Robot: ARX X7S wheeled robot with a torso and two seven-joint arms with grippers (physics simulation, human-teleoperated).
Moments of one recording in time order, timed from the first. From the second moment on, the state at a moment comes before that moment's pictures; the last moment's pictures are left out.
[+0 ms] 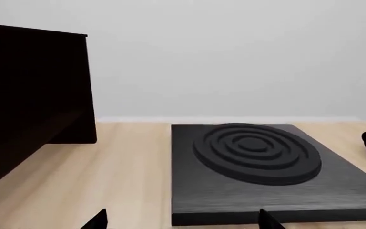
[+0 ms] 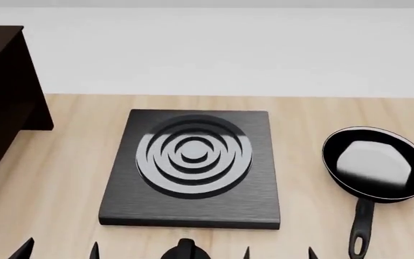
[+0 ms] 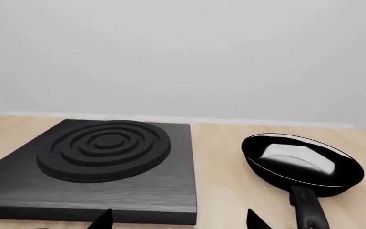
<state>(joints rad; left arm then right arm) -0.01 -0.19 0.24 0.03 -0.20 0.05 -0.19 0.02 0.21 -0.25 0.00 0.15 -0.06 0.24</state>
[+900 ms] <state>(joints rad) -0.12 -0.26 0.21 0.40 -0.24 -0.44 -0.32 0.04 0.30 -0.15 -0.37 0.29 0.32 0.37</state>
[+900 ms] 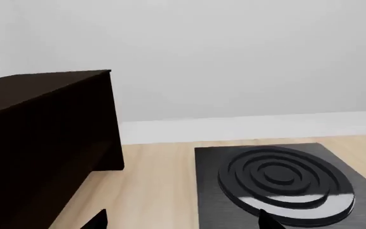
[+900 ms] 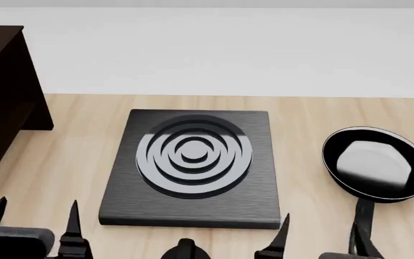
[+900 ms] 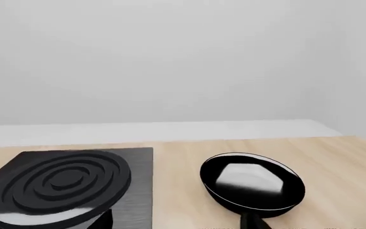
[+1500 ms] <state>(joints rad) -0.37 -0.27 0.22 0.31 -0.30 -0.71 -0.32 0.34 0.37 -0.04 -0.25 0.46 0.83 0.43</state>
